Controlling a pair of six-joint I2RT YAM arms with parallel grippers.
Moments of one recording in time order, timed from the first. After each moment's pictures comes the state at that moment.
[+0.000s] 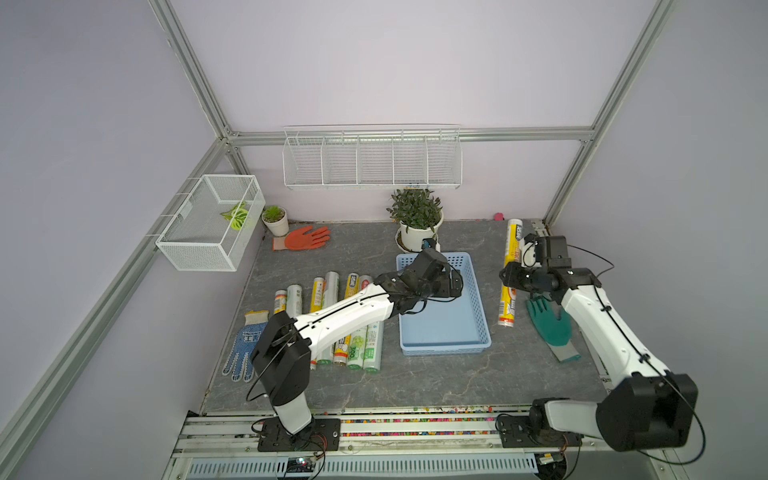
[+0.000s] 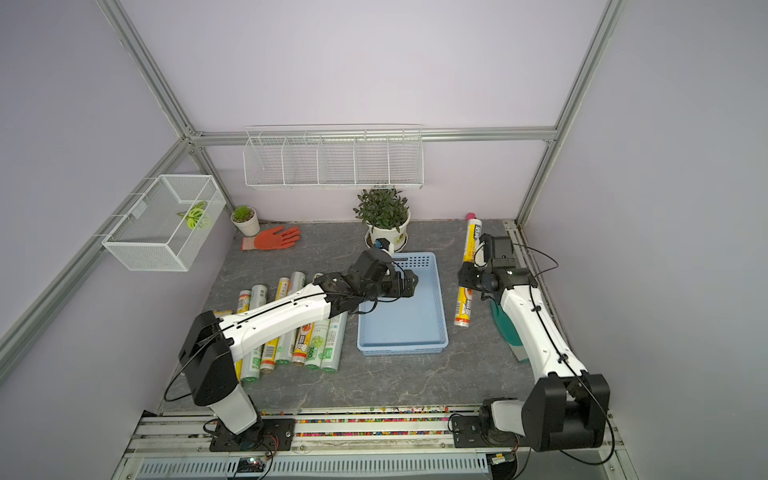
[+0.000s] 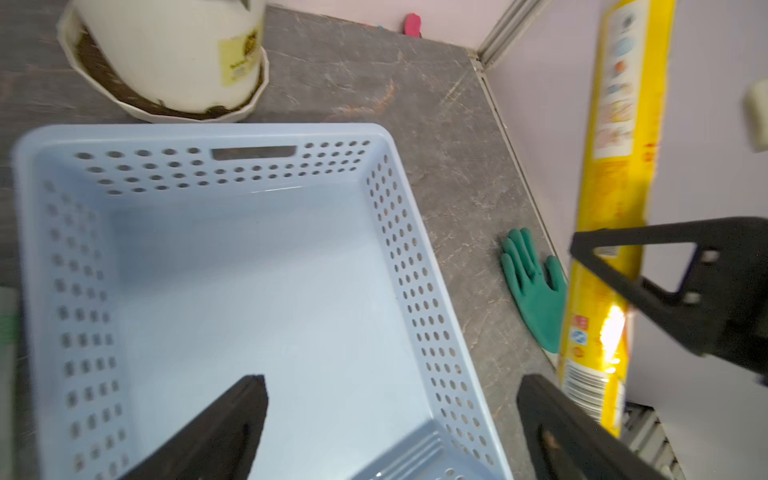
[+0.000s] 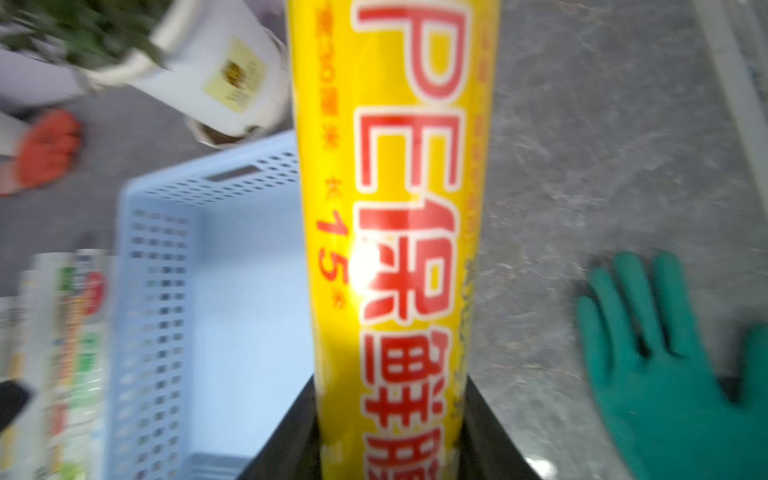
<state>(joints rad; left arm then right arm) -0.95 1.67 1.37 -0.33 -0.14 -0.66 0.09 1.28 1.12 -0.66 -0.22 0.32</state>
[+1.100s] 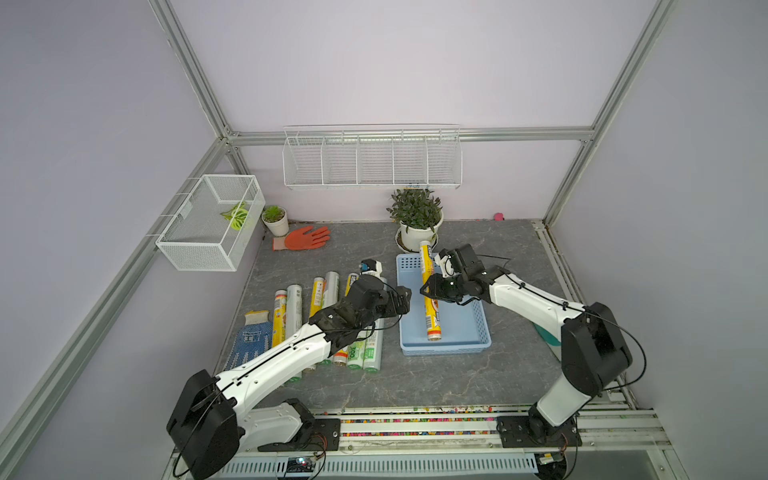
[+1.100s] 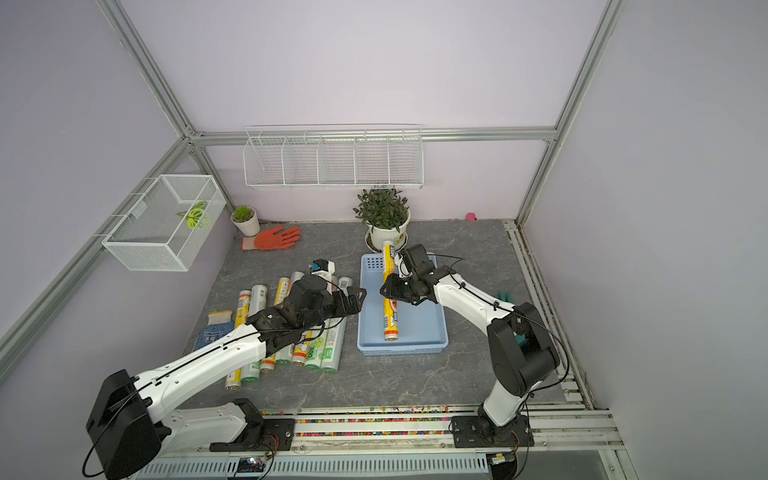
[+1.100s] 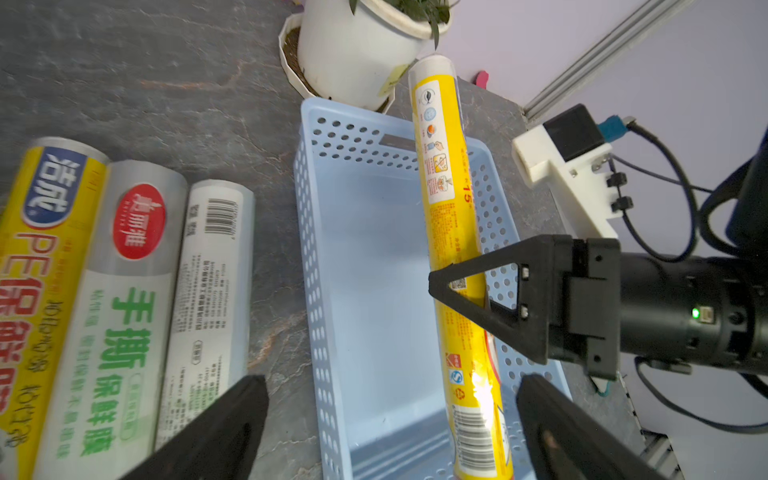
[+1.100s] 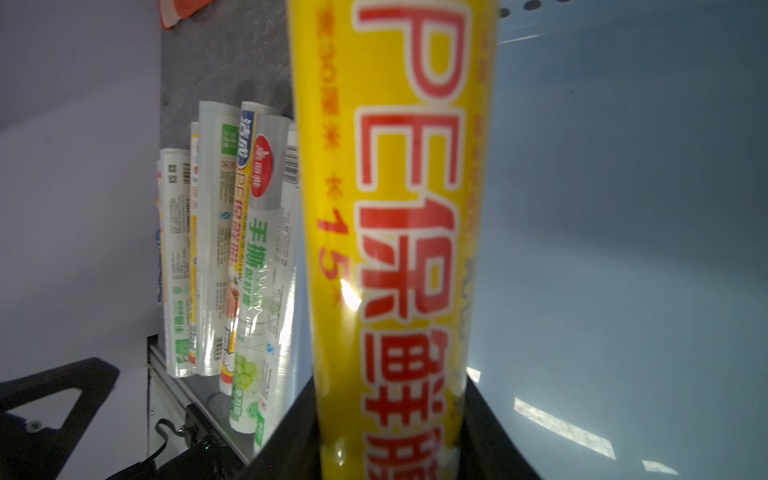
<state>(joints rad) -0.79 1.25 0.87 -0.19 -0.05 -0.71 0.51 1.68 1.20 -0.49 -0.33 0.57</state>
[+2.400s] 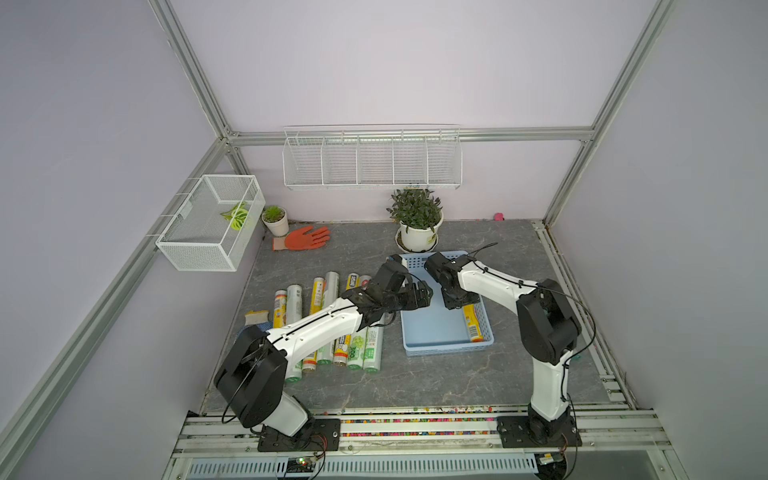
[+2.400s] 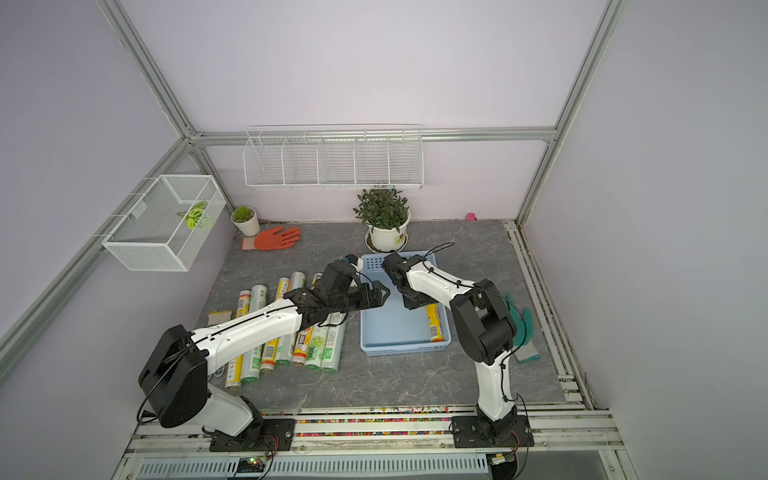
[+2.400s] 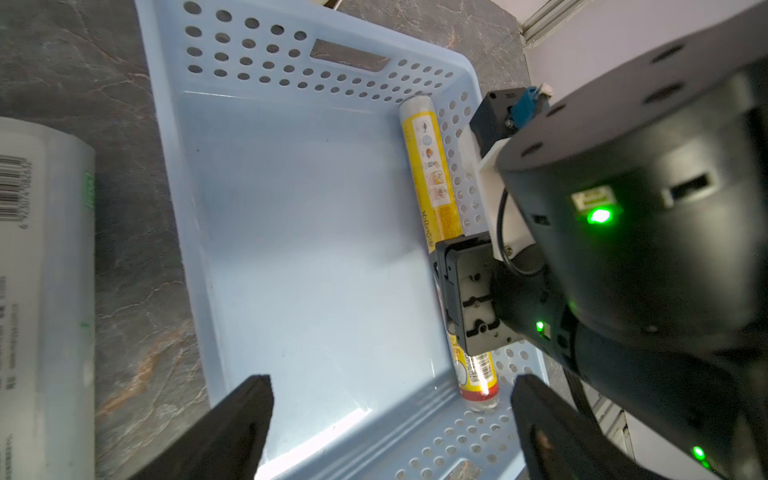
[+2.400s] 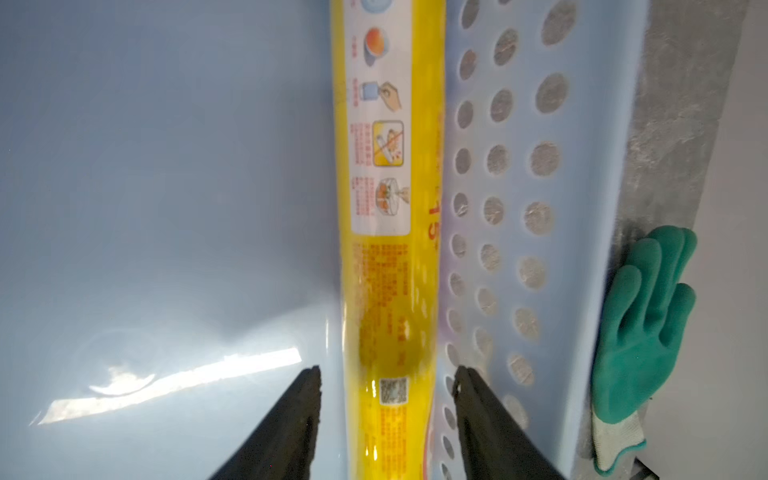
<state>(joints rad) -0.80 1.53 1.06 -0.21 0.09 -0.76 0.59 1.99 1.48 -1.03 0.50 0.46</state>
